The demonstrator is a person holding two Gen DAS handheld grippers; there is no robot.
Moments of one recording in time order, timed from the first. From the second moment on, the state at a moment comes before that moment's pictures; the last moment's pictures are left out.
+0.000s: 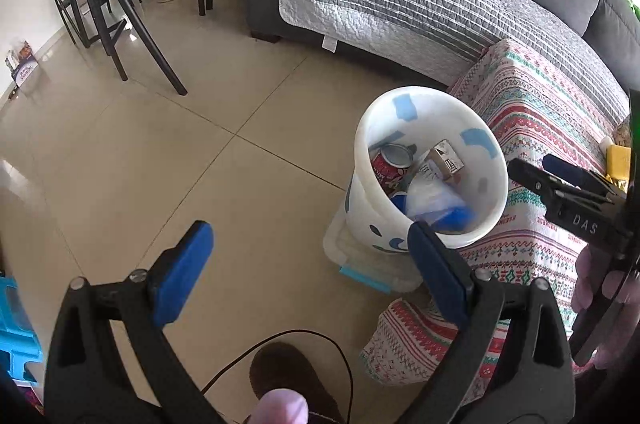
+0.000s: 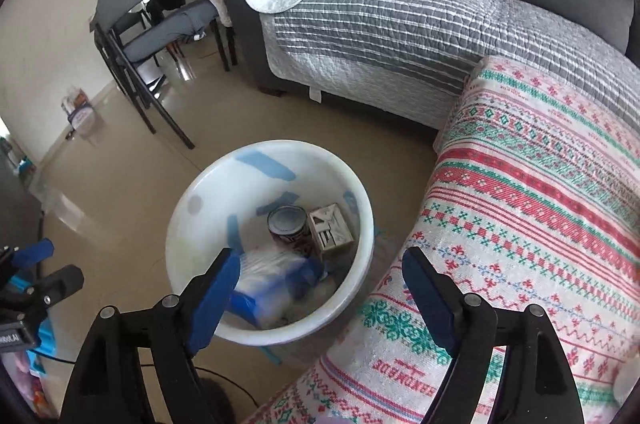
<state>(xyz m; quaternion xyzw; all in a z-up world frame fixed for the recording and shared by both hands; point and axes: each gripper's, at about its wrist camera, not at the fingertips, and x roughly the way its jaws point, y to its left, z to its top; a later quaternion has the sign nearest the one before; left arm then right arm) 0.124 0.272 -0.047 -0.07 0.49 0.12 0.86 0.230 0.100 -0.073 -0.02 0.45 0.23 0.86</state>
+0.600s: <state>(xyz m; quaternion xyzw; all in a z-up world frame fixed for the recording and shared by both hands) 0.126 0.231 -0.038 -0.06 0.48 0.08 0.87 0.199 0.000 -0.040 -0.06 0.44 0.16 0.88</state>
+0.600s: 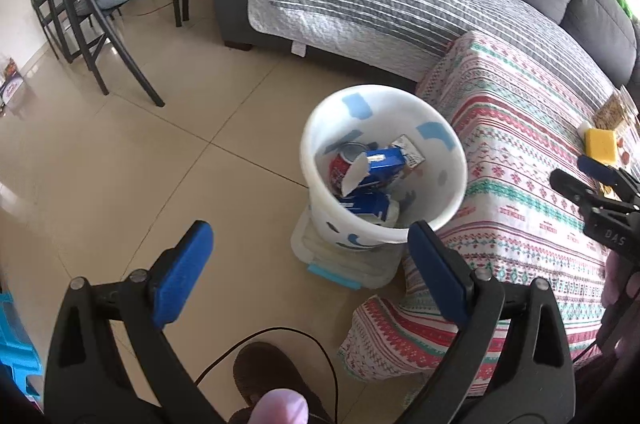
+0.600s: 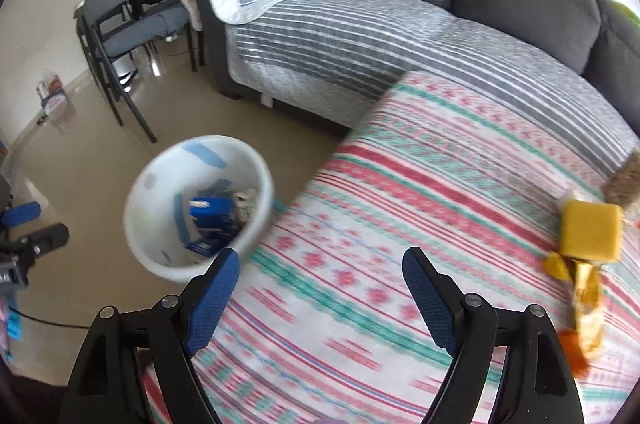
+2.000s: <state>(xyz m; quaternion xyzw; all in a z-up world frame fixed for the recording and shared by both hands) 0.142 0.145 -0.033 -0.03 0.49 0.02 0.87 0.183 -0.169 -0.100 -0.12 0.56 0.01 0.82</state>
